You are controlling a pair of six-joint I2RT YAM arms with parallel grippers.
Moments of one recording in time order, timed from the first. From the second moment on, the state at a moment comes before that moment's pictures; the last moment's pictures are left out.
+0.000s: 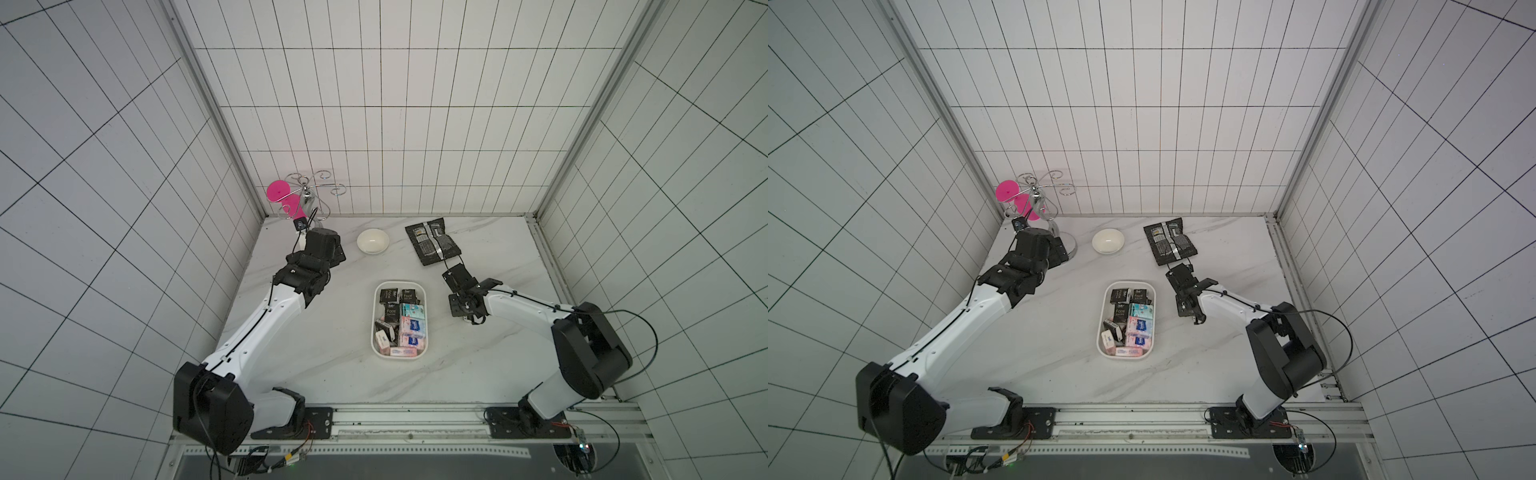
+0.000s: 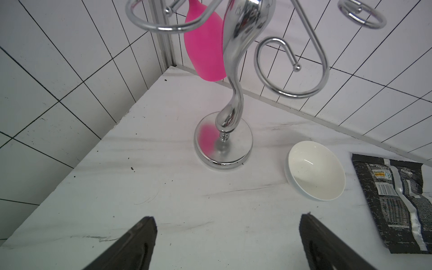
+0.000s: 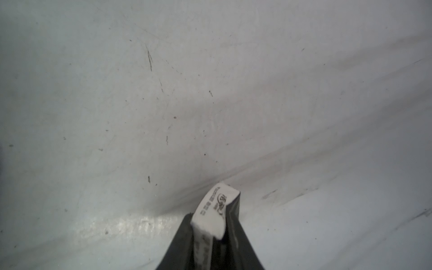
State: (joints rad) left arm -0.34 1.29 1.11 -0.48 -0.51 -0.54; right arm 0.65 1.62 0.94 -0.56 0.35 0.36
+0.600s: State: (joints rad) left arm -0.34 1.29 1.11 -0.48 -0.51 -0.54; right arm 0.60 1.49 0.98 -0.49 0.15 0.37
